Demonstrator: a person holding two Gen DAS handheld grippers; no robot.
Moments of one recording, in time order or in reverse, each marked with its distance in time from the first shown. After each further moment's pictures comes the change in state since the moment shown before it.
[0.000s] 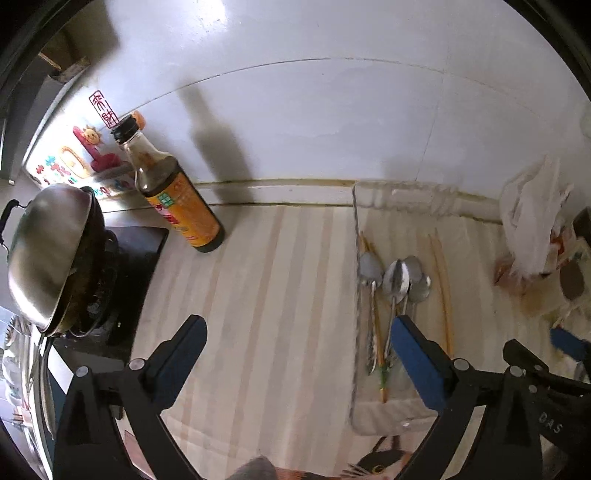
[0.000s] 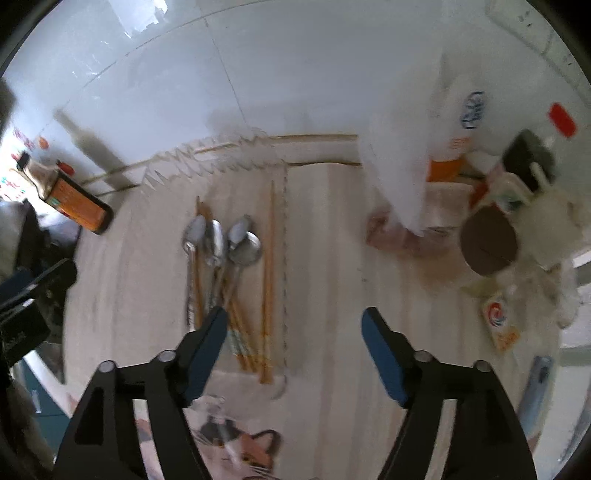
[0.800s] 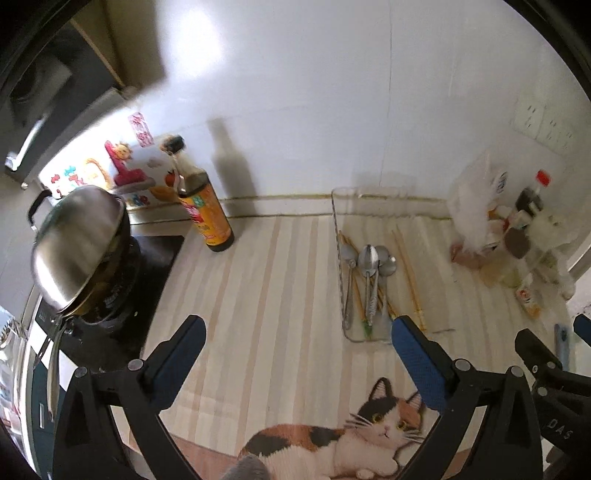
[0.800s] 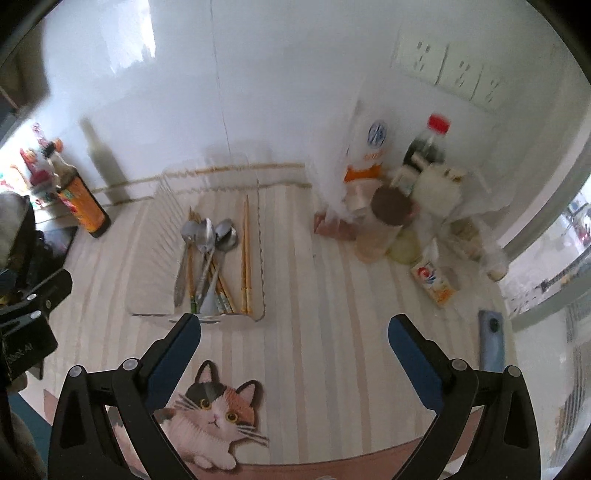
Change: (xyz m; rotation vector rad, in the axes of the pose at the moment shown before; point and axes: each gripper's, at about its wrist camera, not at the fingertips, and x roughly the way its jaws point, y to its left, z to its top) left arm -0.106 0.023 -0.080 0.013 -0.188 -0.077; right arm -0.125 0.004 -0.100 0.055 -0.259 -0.144
